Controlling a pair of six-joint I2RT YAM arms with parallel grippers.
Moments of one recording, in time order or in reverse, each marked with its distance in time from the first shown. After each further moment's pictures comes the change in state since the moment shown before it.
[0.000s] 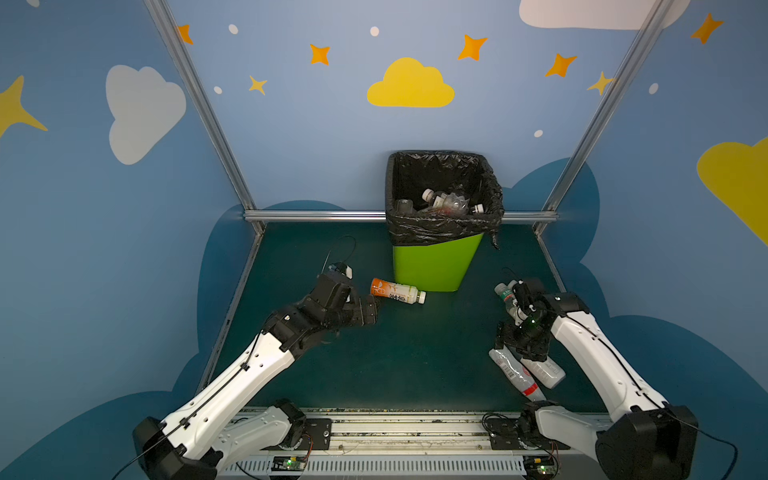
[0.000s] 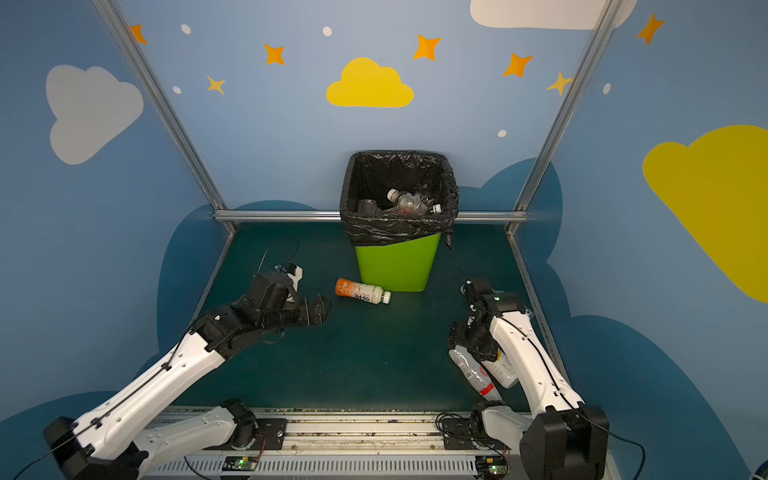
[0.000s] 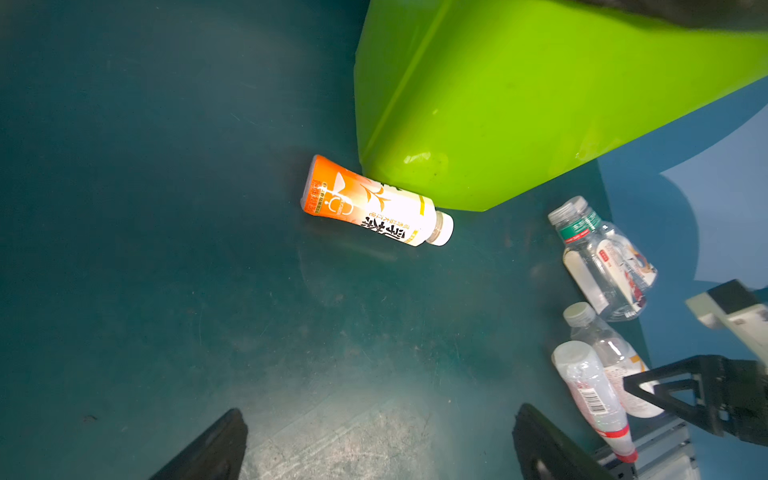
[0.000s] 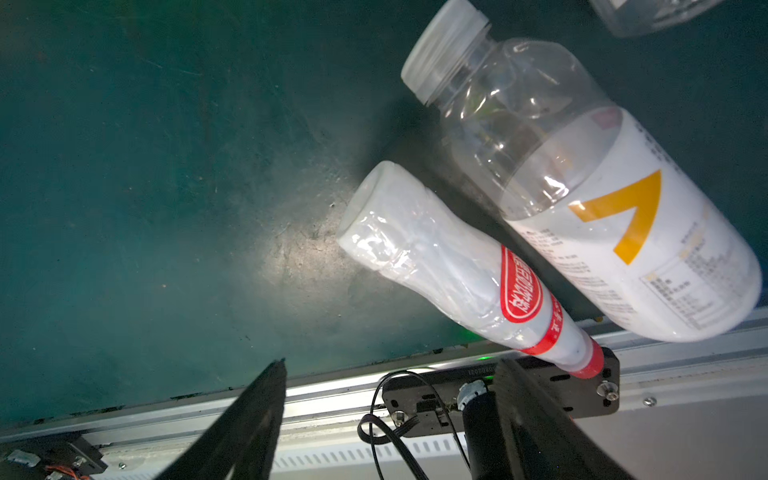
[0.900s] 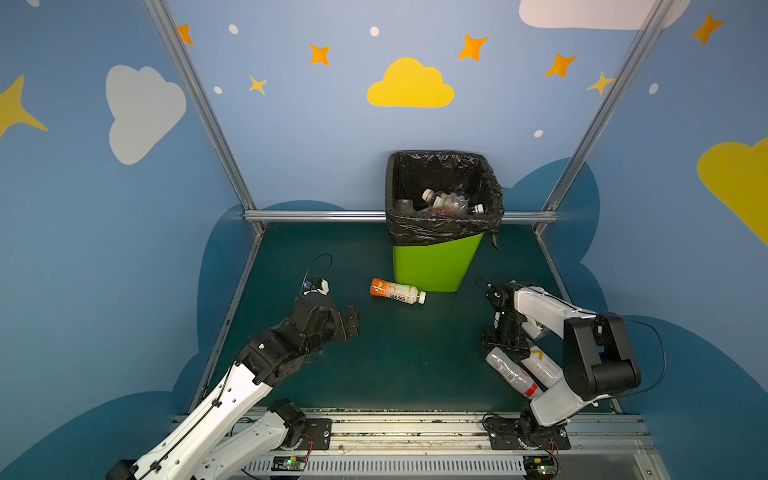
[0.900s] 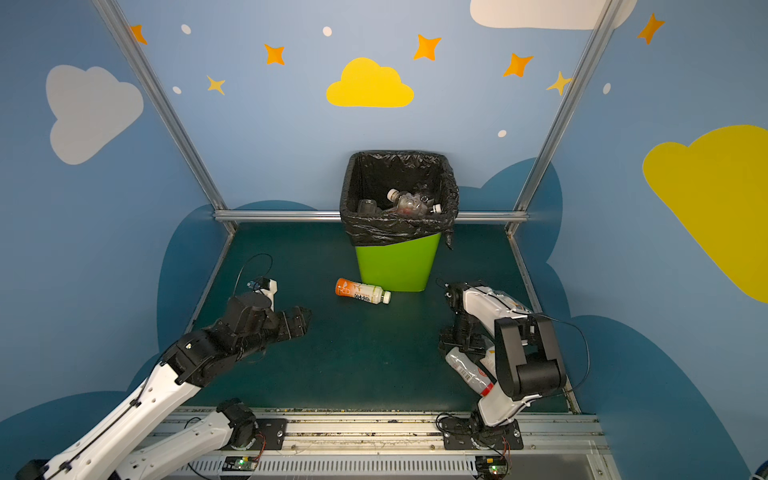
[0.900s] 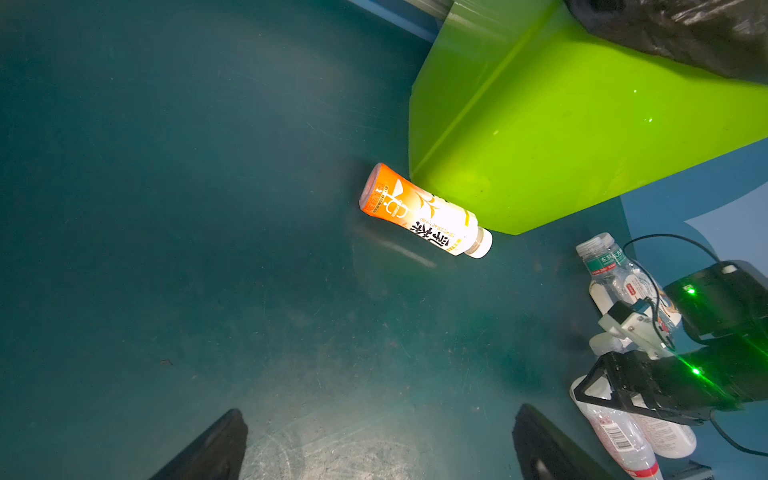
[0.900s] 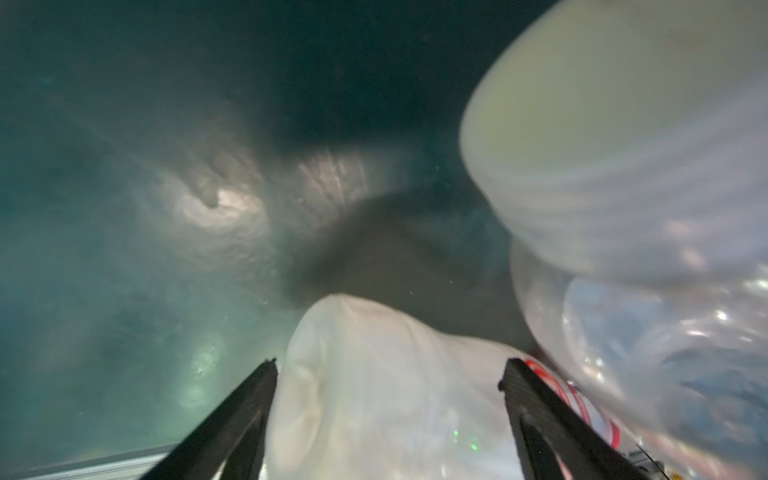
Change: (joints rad) left arm 0.000 -0.192 -0.110 -0.069 -0.123 -0.064; right arm 0.035 0.472 -0.010 0.118 0.053 -0.071
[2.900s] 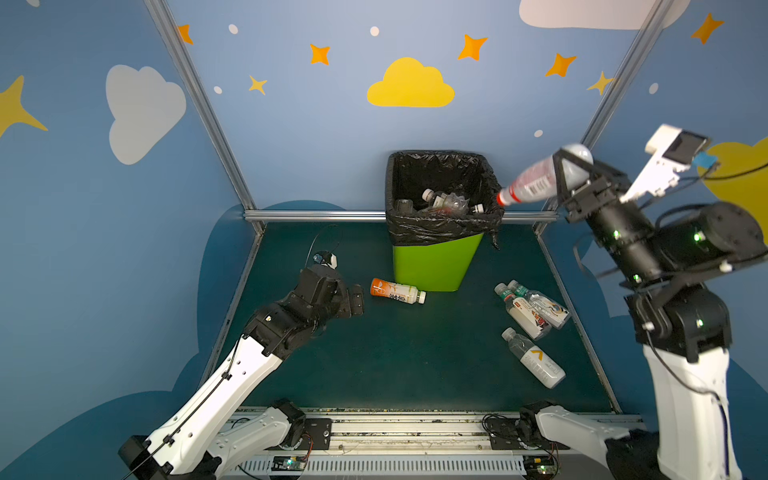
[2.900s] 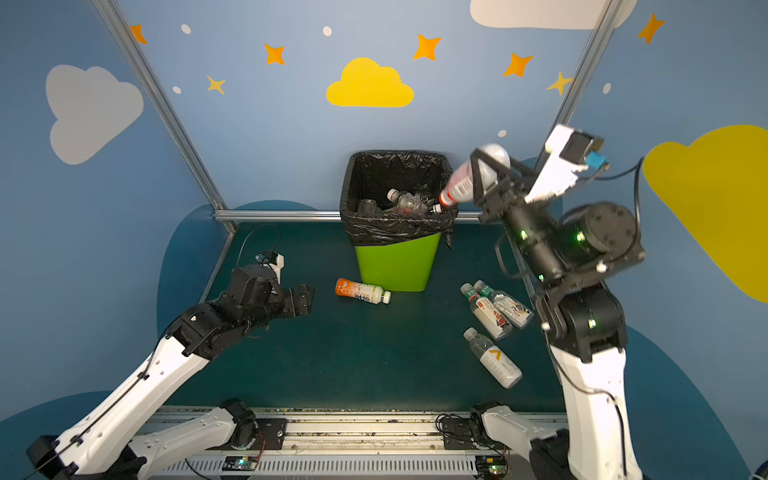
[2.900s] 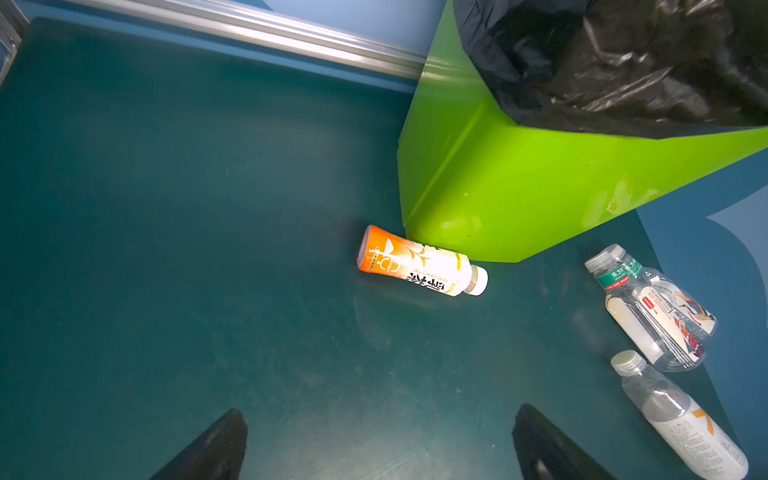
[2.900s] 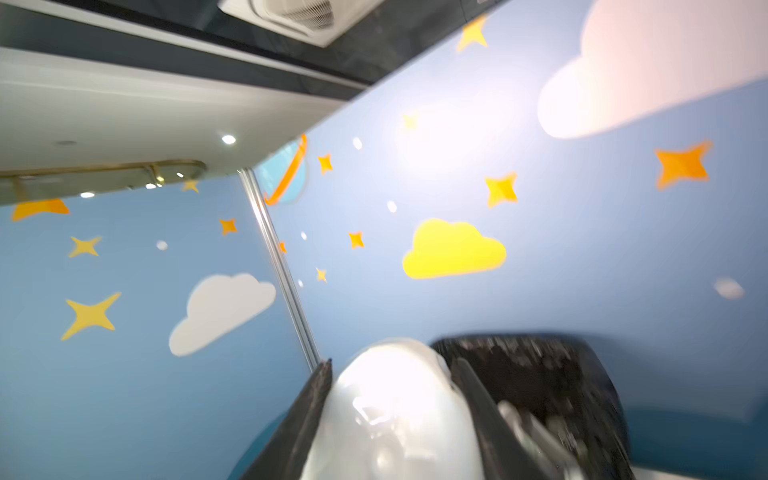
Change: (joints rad) left arm 0.046 0.191 0.244 -0.017 -0.032 0.188; right arm 0.117 -0.373 1.086 0.803 -0.171 0.025
